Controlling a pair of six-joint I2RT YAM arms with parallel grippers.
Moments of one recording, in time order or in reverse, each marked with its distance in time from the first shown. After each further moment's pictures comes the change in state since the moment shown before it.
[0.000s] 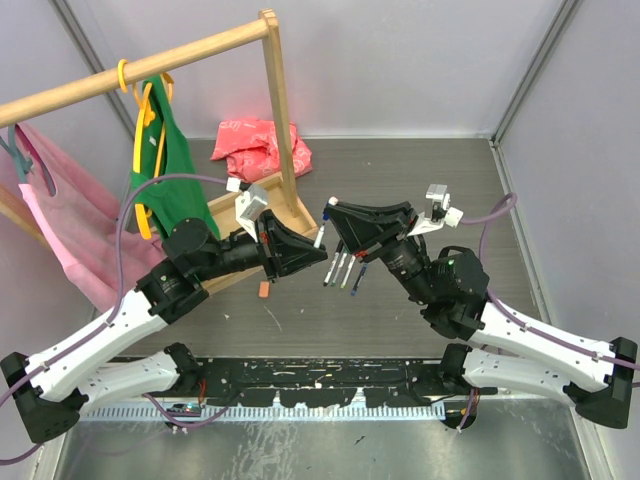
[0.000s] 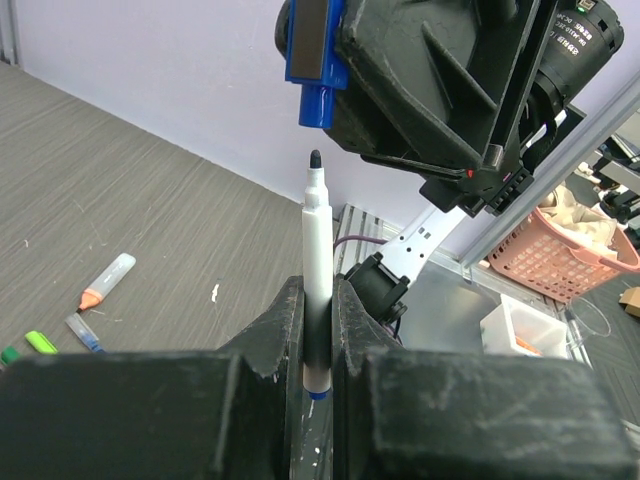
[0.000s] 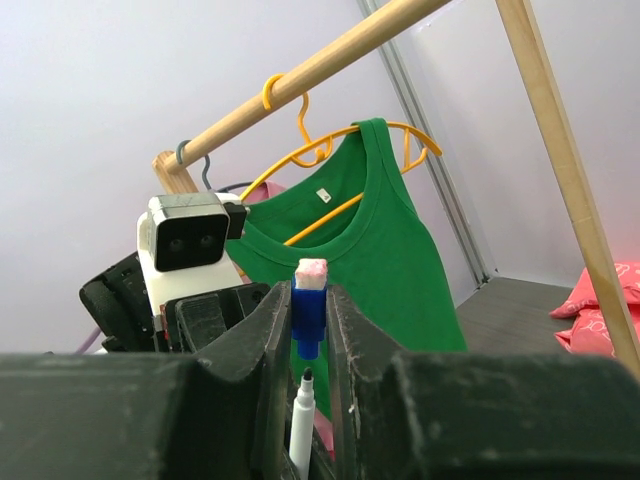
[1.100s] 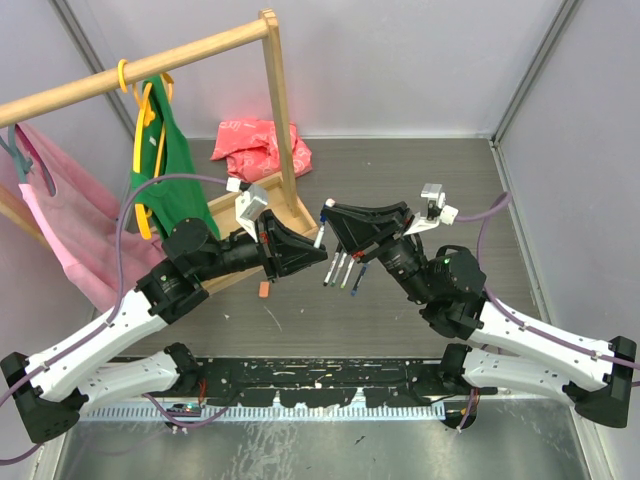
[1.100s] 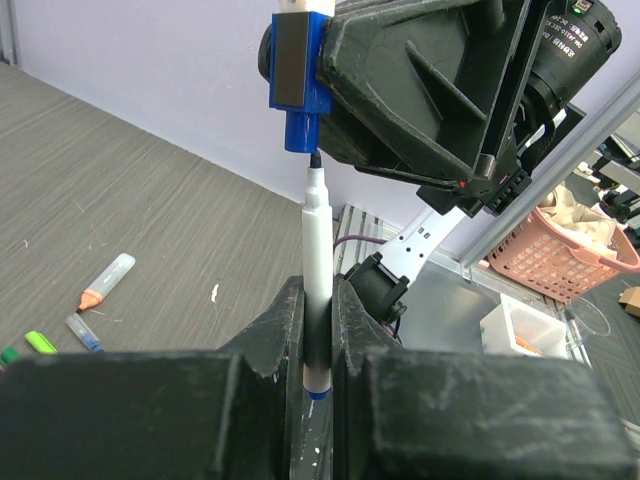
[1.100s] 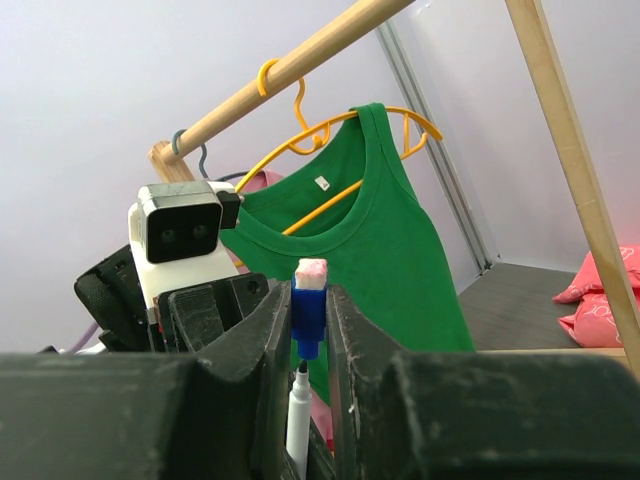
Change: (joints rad) left arm 0.000 0.000 0.000 0.000 0.000 0.000; right arm 0.000 0.010 0.004 -0.027 -0.001 0.023
